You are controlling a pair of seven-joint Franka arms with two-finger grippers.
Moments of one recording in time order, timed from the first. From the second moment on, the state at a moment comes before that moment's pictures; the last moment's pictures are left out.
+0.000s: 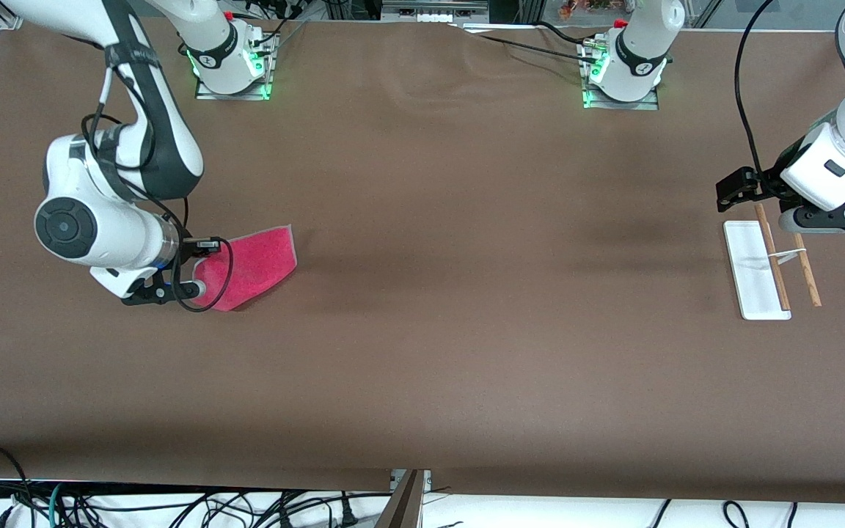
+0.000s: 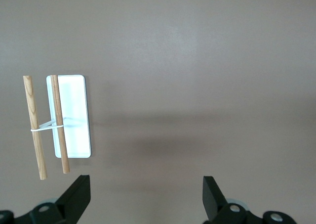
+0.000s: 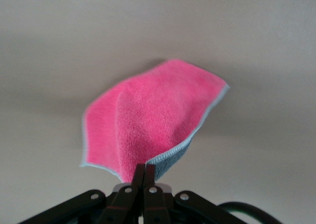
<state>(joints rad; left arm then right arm) 0.10 0.04 -0.16 -1.68 0.04 1.66 -0.06 0.22 0.38 -0.01 -1.61 0.01 1.75 0.08</state>
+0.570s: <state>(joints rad) 0.10 0.04 -0.16 -1.69 0.04 1.66 -0.06 0.40 0.42 0.01 -1.34 0.14 1.56 0.44</state>
